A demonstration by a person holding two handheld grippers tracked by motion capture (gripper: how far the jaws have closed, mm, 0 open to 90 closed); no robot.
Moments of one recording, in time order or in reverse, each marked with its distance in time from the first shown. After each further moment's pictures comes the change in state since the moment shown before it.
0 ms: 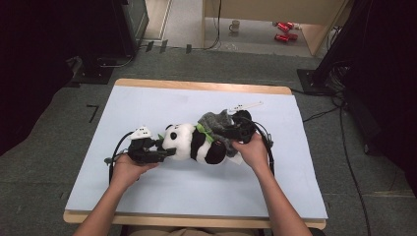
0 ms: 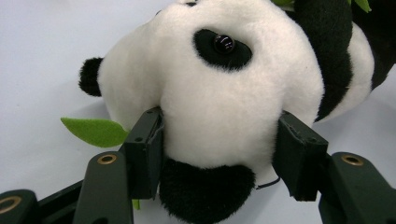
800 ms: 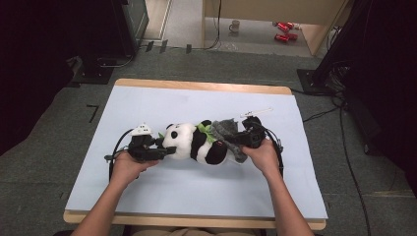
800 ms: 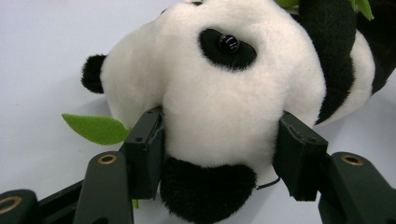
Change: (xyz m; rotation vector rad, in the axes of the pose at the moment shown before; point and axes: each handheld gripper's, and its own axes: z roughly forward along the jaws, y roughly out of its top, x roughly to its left) left arm 0.006 0.007 0.001 0.024 -0.019 -0.033; right arm -0.026 -0.028 -0.013 0.050 0.037 0.081
